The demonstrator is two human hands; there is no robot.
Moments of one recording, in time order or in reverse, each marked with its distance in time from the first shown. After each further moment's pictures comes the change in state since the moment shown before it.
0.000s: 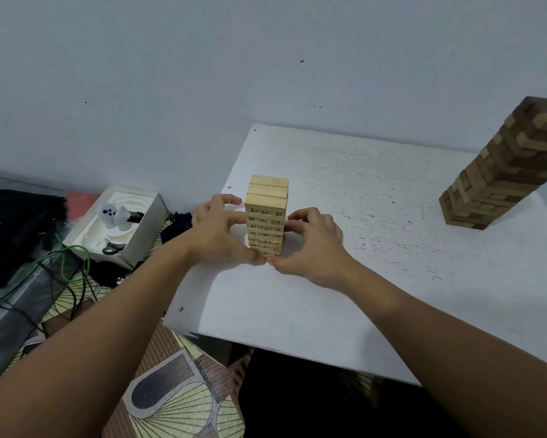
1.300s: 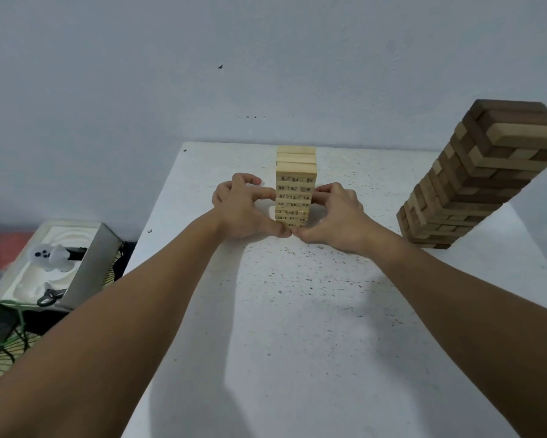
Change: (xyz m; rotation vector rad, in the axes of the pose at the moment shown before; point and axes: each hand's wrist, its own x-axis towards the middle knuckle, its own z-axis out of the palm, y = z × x) left_hand 0.166 0.122 0.043 0.011 -0.030 0.065; right_hand 0.074 0.107 -0.119 0.070 -0.014 0.211
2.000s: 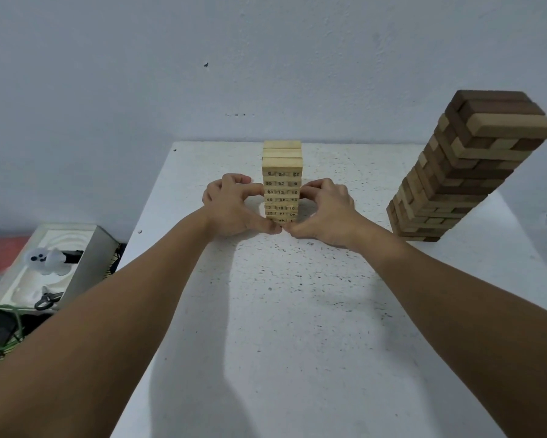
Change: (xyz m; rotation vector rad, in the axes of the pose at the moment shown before) left_hand 0.007 -0.004 0.001 0.024 -0.027 -0.010; right_hand 0.018 0.022 0.010 -0.066 0.046 -0.029
